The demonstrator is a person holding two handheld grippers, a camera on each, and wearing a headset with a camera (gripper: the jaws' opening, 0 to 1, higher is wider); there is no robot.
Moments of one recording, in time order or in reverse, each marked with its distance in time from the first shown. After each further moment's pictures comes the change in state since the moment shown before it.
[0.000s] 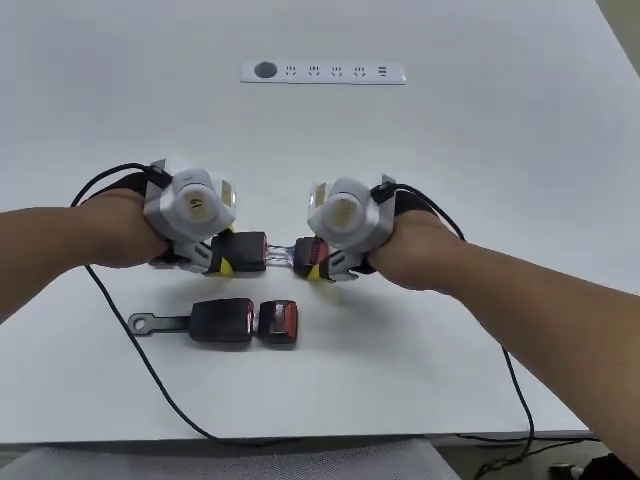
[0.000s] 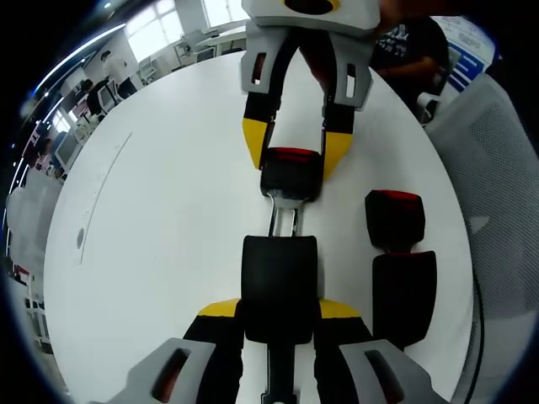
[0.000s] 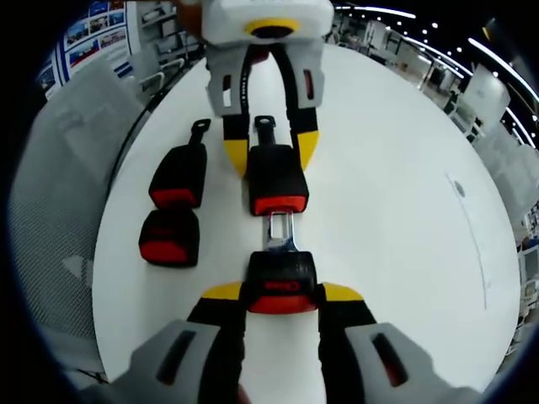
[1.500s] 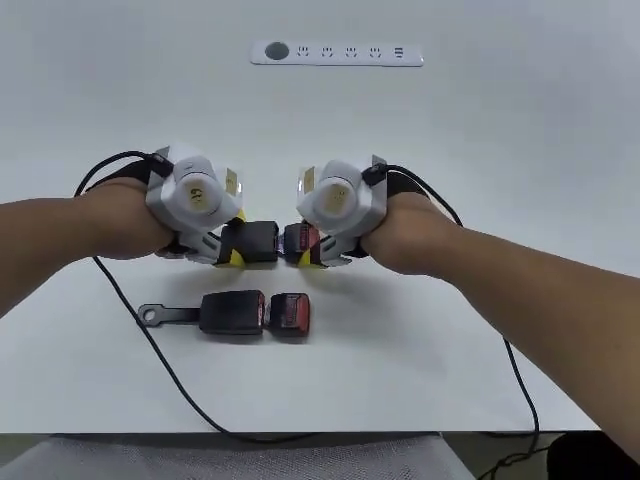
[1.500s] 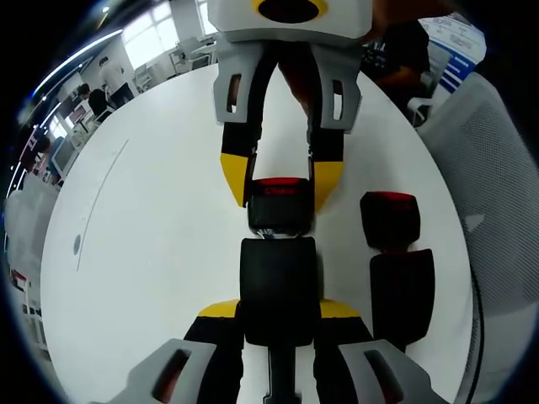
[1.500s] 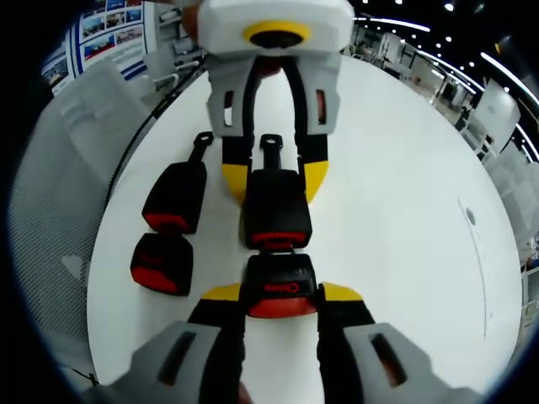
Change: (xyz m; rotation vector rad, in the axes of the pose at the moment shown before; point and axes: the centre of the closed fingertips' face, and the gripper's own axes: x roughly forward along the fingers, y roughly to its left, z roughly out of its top) left arm 0.002 -0.001 0.003 0.019 -0.045 -0.024; right arm 0.019 -0.004 0.026 -0.050 -0.043 0.043
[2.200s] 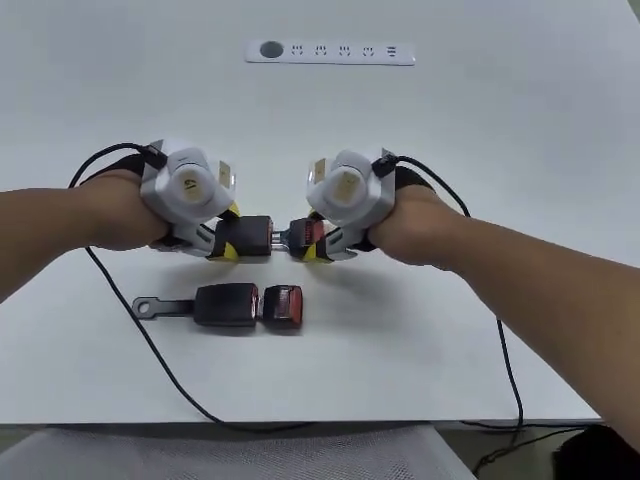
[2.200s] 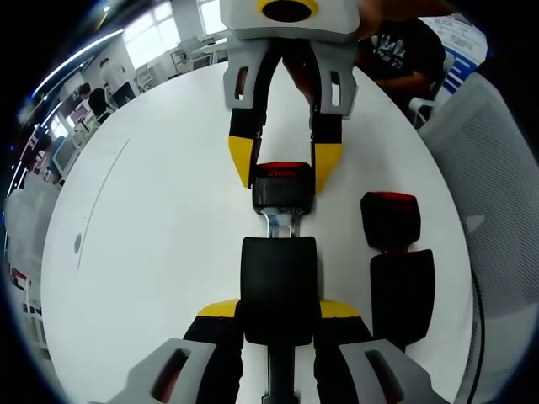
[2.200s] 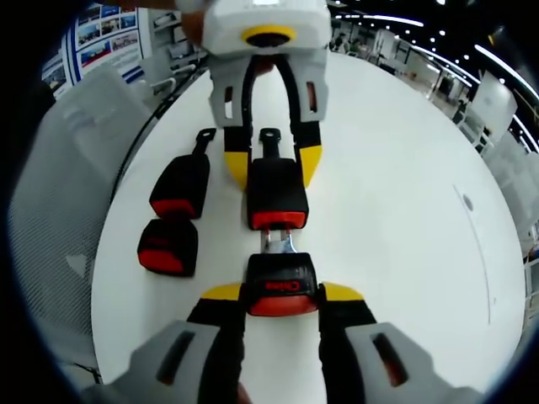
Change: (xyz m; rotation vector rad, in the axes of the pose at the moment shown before) left arm 0.000 0.000 -0.001 -0.001 0.000 0.005; right arm -0.013 0.003 -0.015 0.021 -0.001 0.002
